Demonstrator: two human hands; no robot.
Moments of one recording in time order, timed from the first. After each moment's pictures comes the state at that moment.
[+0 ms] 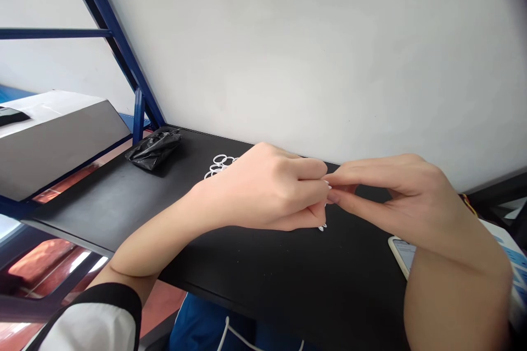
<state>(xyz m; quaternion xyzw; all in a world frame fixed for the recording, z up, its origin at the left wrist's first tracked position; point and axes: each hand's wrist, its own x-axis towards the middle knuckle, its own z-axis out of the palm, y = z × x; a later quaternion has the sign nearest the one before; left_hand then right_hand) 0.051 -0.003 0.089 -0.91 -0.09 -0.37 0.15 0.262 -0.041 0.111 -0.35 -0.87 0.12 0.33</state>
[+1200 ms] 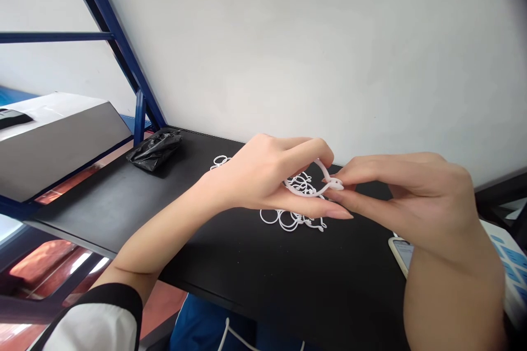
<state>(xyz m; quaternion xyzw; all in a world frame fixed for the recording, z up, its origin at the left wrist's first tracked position) 0.055 0.014 0.083 -0.89 -0.11 -0.45 -0.04 0.261 -0.045 0.109 -0.34 -0.85 0.07 0.39</state>
